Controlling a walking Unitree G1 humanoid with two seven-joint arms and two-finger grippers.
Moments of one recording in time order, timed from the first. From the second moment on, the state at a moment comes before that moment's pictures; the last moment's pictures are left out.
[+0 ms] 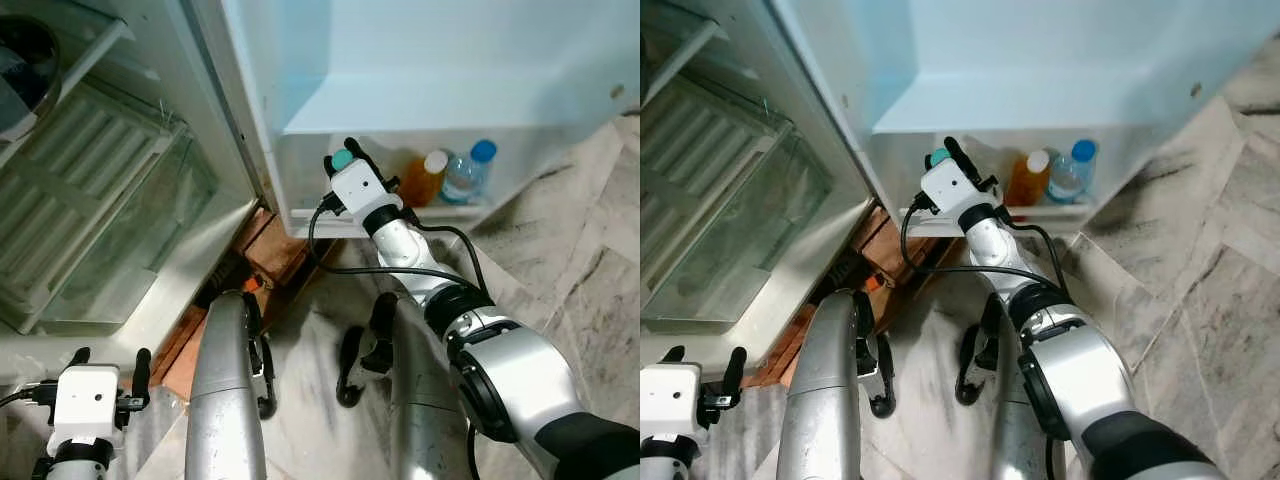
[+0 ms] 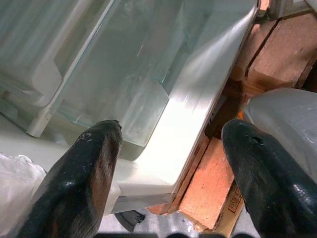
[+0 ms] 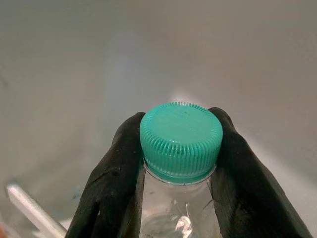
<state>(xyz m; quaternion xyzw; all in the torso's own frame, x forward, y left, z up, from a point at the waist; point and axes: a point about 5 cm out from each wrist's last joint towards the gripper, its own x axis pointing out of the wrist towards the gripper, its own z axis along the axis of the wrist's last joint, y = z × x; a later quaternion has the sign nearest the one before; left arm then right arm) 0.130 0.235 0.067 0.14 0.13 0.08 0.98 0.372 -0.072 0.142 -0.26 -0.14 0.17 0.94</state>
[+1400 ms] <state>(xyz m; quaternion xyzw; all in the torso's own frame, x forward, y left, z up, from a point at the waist) 0.215 0.241 0.068 0.15 0.07 0.06 0.98 0.395 -0.130 0.176 -0.08 -0.11 0.08 0.99</state>
